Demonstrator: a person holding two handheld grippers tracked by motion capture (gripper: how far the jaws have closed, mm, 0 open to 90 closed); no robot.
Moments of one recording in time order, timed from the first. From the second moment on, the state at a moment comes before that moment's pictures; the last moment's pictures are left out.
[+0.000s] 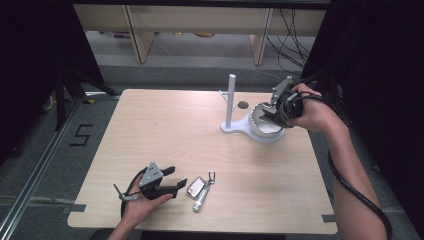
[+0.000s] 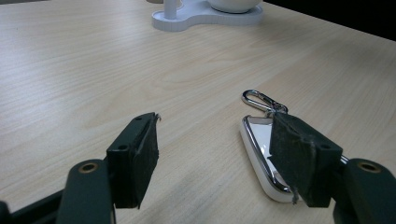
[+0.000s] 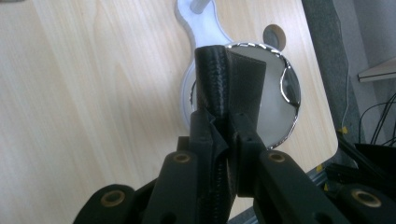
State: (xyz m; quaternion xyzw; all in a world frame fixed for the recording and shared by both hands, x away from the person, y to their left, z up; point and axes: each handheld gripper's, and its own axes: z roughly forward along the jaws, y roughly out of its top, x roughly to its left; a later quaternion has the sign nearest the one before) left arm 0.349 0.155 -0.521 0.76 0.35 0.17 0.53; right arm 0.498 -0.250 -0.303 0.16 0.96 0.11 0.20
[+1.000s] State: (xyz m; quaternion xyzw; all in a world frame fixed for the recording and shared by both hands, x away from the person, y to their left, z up) left arm 0.350 0.155 -0.522 0.75 0.35 0.16 0.54; right arm 0.537 -0.254 -0.342 0.17 0.96 0.14 0.17
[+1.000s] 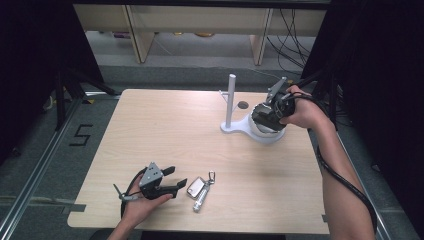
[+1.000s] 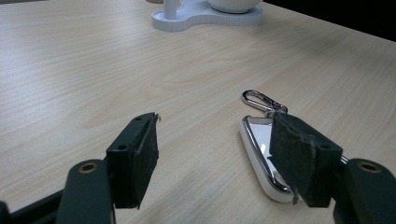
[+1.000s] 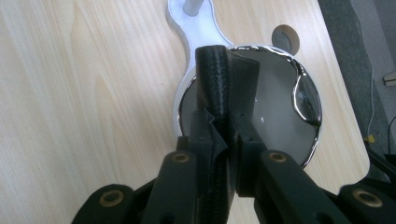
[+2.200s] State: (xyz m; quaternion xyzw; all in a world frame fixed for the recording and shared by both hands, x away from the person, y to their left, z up) left arm 0.350 0.155 -0.522 0.75 0.35 0.16 0.54; right arm 0.561 -0.262 -0.353 0.27 0.91 0.14 0.27
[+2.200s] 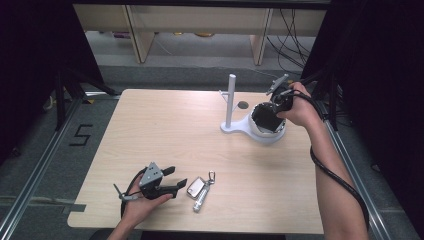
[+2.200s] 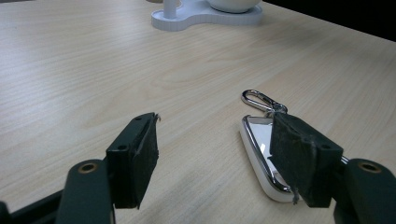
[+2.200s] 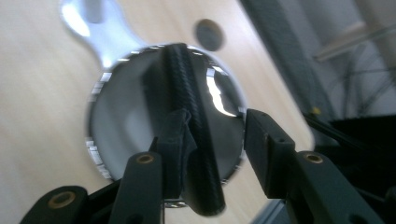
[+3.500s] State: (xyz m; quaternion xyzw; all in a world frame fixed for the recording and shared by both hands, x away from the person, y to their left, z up) left arm 0.353 0.151 -0.522 0.76 0.35 0.16 0.53; right arm 0.470 -0.308 -0.390 0.40 0.85 0.24 0.25
